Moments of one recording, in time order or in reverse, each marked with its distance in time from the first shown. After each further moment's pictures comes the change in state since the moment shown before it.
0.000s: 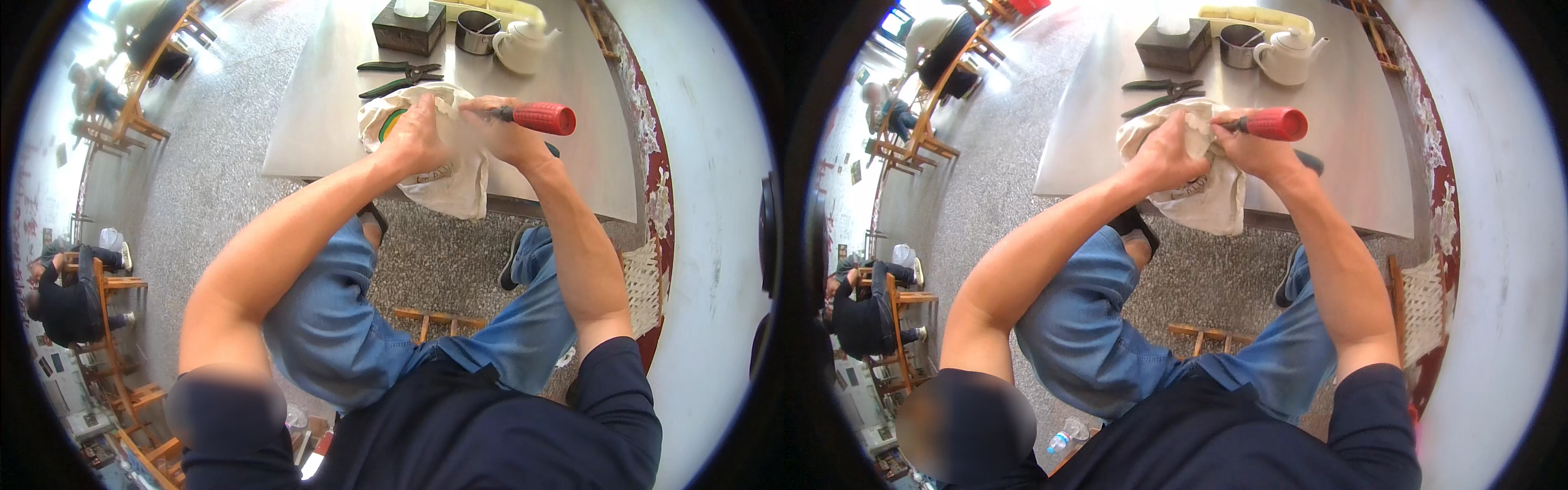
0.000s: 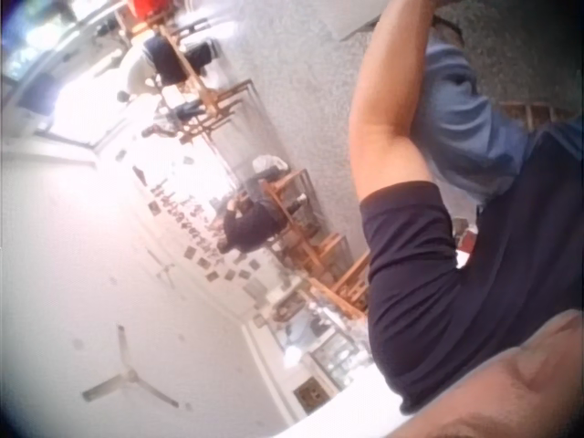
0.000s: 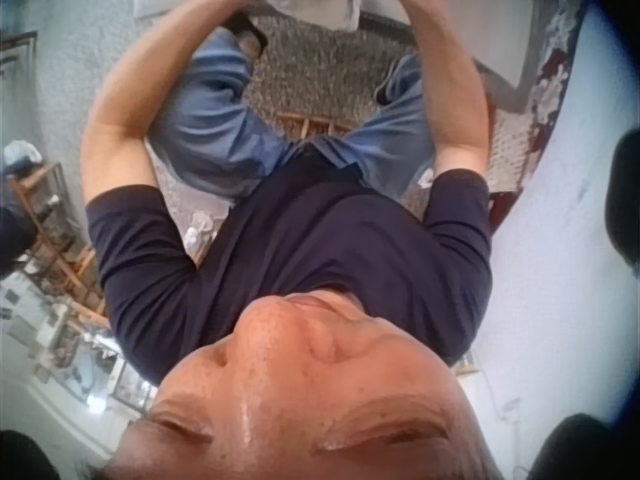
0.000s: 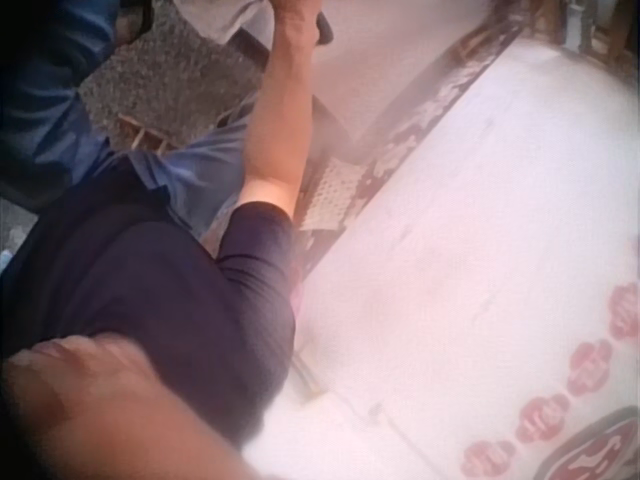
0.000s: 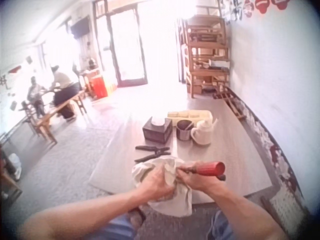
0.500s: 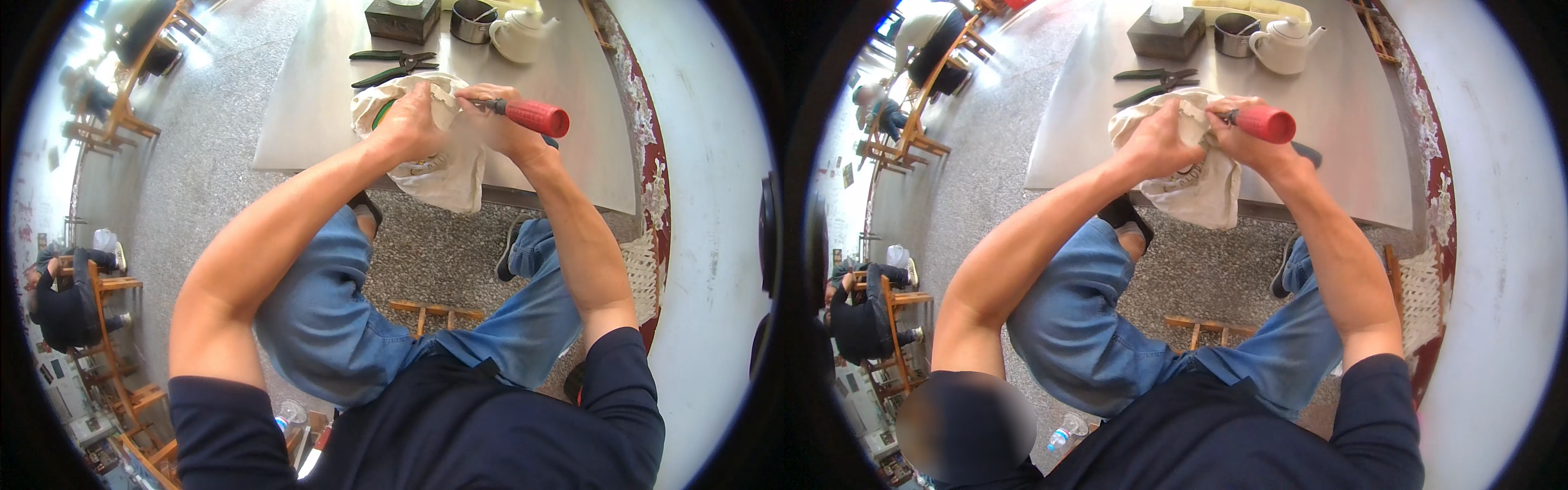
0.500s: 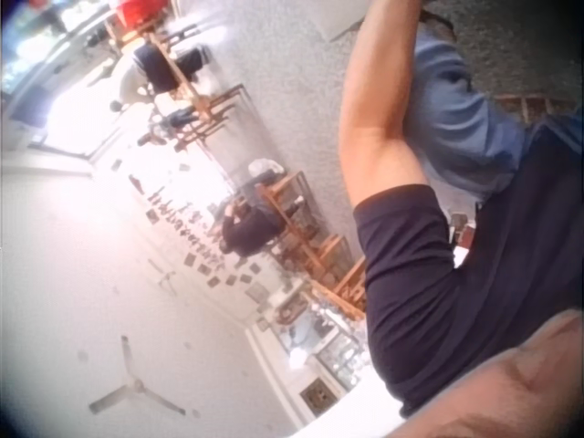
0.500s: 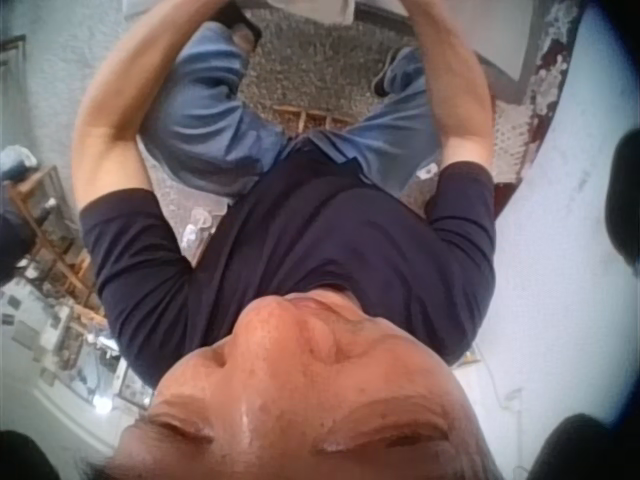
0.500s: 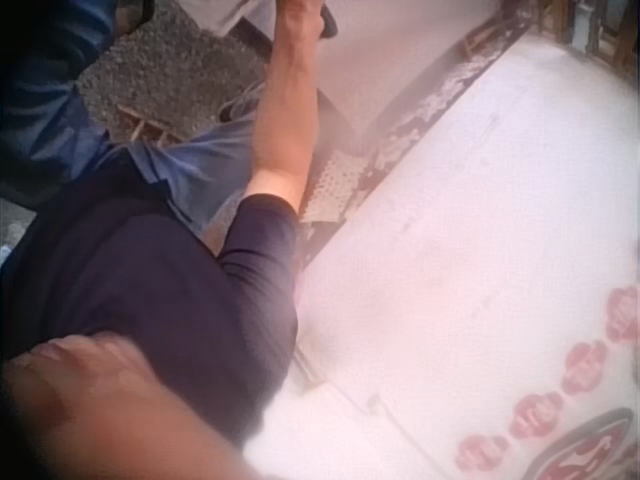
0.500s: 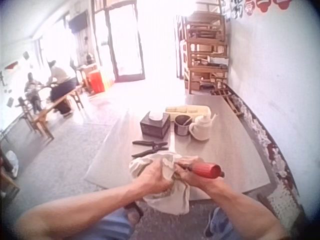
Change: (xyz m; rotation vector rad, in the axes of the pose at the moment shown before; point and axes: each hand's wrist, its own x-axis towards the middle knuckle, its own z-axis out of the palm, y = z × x) left_hand 0.001 0.009 -0.015 0.000 -0.099 -0.065; right_hand 0.003 -0.004 0.004 -0.130 0.048 -0.151
